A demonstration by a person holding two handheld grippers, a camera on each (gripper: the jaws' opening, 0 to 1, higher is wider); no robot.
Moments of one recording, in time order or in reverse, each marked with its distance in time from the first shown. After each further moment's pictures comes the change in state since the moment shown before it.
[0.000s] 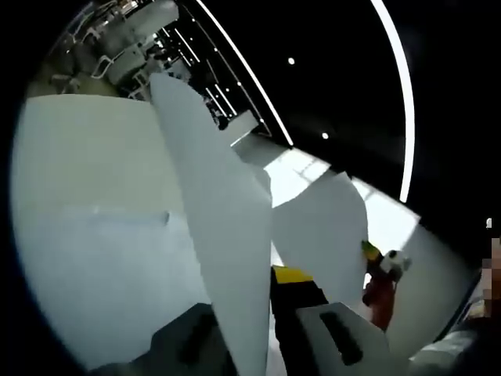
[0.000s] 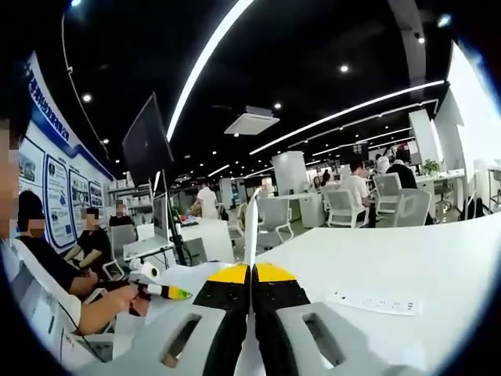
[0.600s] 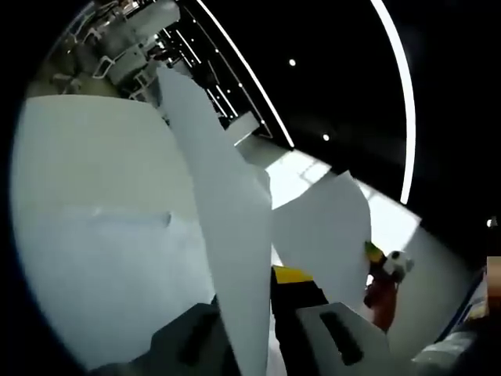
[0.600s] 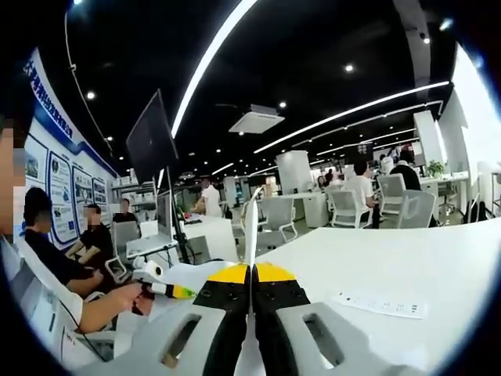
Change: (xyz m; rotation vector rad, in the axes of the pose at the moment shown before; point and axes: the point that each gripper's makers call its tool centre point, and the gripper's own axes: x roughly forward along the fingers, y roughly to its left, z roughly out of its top) left arm 0.001 0.003 0.002 -0.003 -0.009 0.005; right arm 0.006 0.010 -0.001 -0.017 0.011 0.024
